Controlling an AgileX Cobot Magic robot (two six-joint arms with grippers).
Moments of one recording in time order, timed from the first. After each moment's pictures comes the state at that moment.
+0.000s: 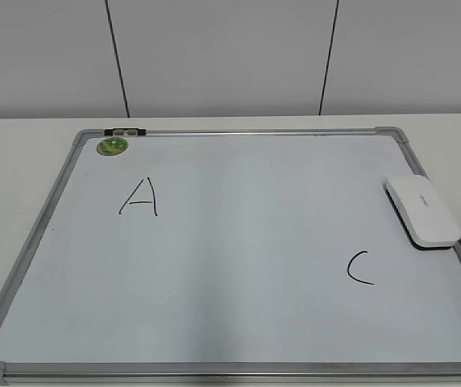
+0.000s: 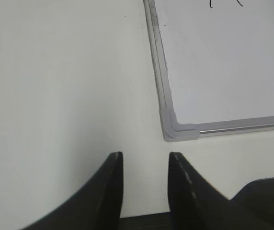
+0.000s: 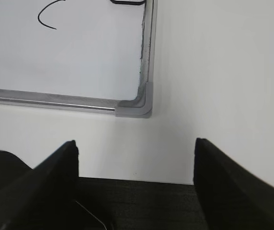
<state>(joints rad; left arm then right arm) -0.10 0.21 -0.52 0.02 1.10 -0.02 0.14 0.30 -0.50 -0.10 1.14 0.03</state>
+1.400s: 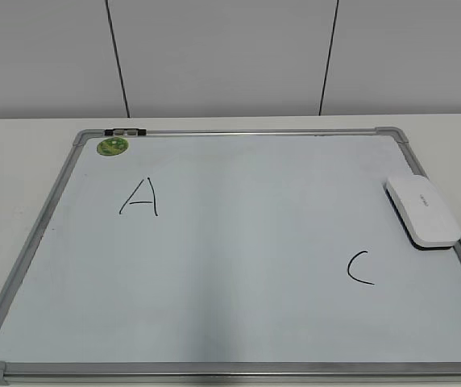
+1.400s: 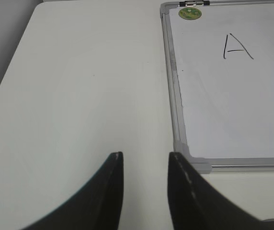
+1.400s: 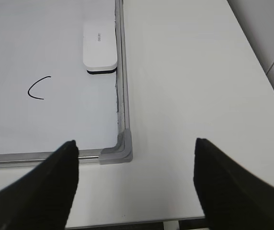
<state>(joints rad) -0.01 0.02 -0.52 0.02 1.10 -0.02 0.01 -0.02 -0.50 -0.10 1.15 0.03</state>
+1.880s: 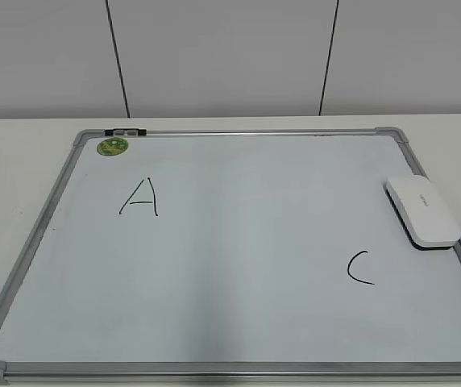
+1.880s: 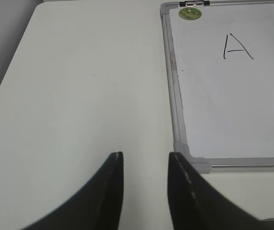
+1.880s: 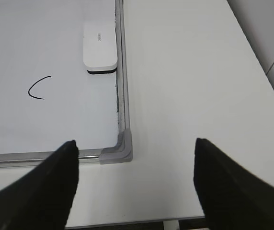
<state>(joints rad) -0.01 0.02 -0.52 0.02 1.10 -0.02 0.01 -0.02 -0.50 -0.10 1.15 0.03</state>
